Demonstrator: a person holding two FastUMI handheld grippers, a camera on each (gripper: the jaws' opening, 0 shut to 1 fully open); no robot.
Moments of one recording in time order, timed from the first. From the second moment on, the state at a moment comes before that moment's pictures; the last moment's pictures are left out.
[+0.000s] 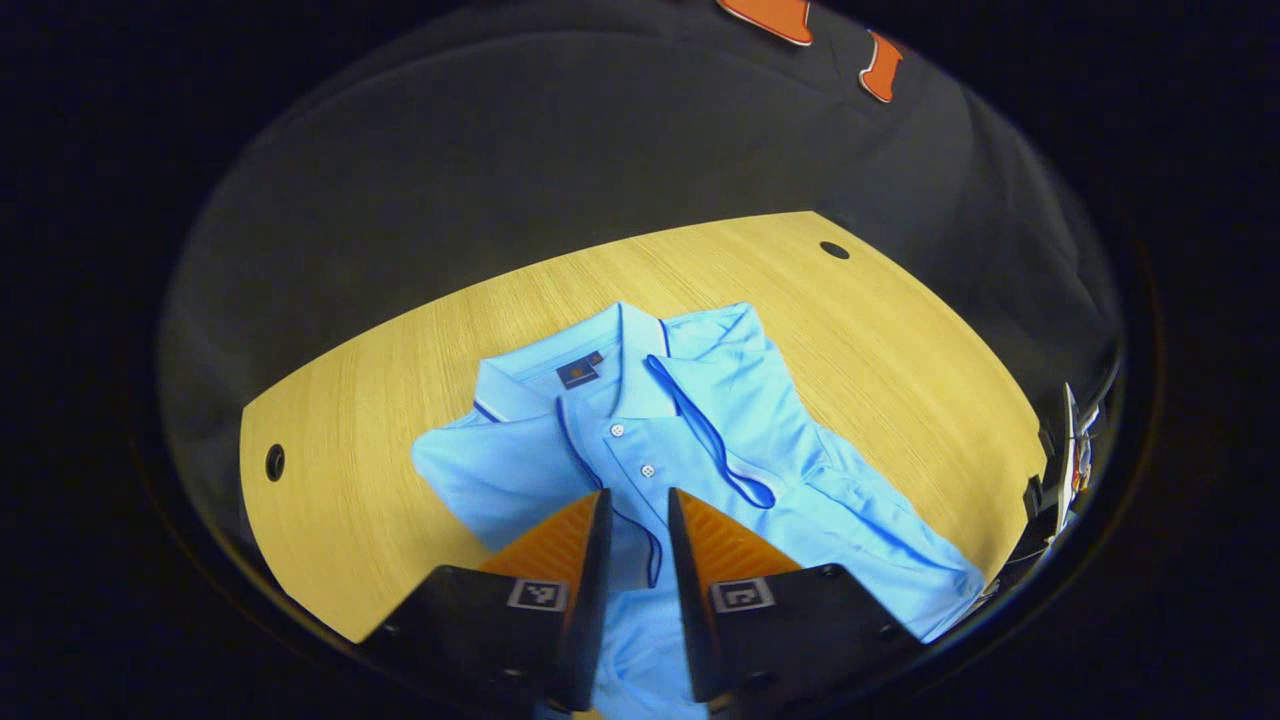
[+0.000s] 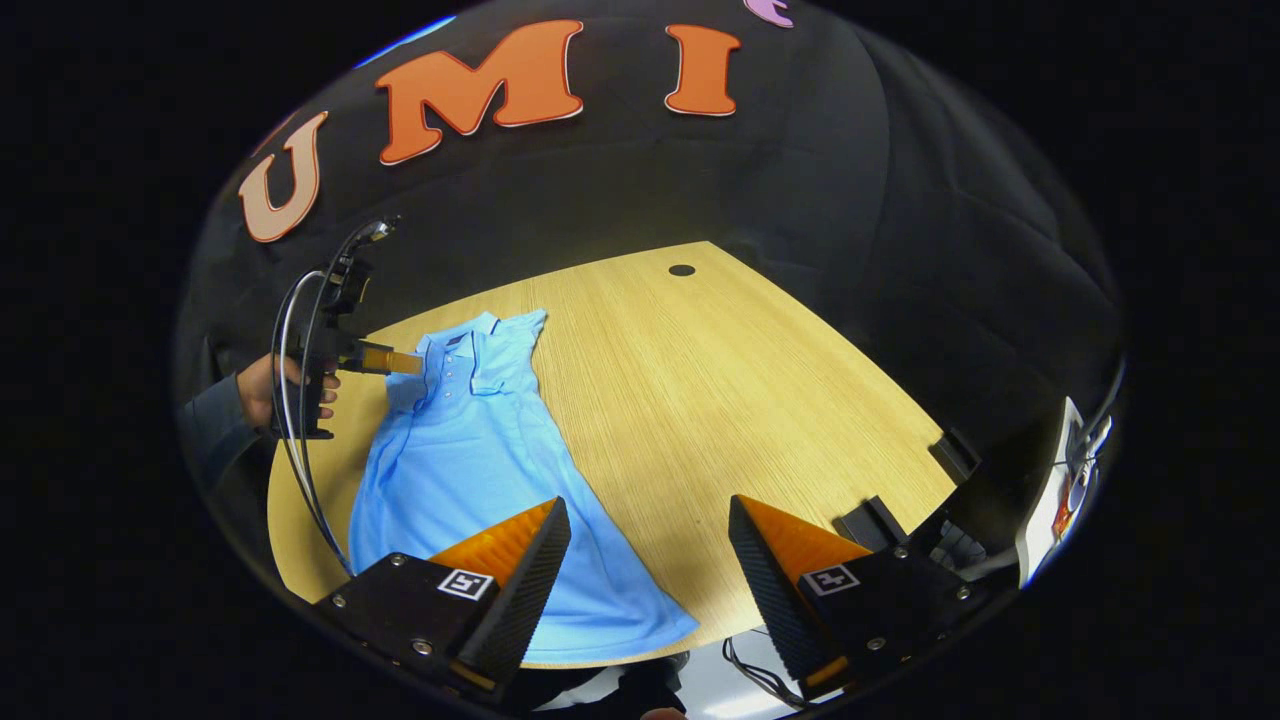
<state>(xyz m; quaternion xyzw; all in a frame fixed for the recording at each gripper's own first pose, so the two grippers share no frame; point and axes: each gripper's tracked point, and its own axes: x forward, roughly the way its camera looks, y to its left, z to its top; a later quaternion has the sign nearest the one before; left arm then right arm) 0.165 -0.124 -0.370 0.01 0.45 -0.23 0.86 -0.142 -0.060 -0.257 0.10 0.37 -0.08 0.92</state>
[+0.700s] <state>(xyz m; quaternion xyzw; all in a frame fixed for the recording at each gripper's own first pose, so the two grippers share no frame) -0.033 -0.055 -0.327 -0.08 0.45 -0.10 0.88 -0.155 -0.027 -0.307 0.05 0.40 0.08 0.91</state>
